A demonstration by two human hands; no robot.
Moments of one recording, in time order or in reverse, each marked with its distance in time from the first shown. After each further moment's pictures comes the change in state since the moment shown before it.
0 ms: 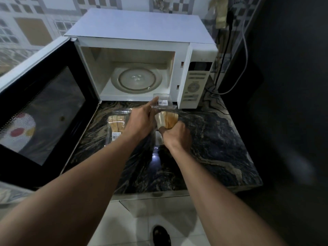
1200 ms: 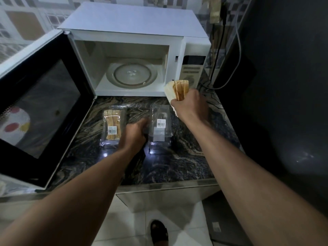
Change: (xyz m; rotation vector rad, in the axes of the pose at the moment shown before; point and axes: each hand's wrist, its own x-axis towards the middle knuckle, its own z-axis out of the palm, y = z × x) left_hand -0.057 -0.029 0.026 -0.015 -0.119 -0.205; right_hand 0.009 -0.025 -0.090 -0.058 0.158 -0.255
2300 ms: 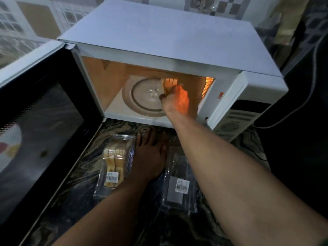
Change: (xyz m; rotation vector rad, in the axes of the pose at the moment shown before) left_hand 0.120 -0.048 0.039 0.528 0.013 0.037; right_hand 0.186 -0.108 0.177 0.134 -0.202 -0.062
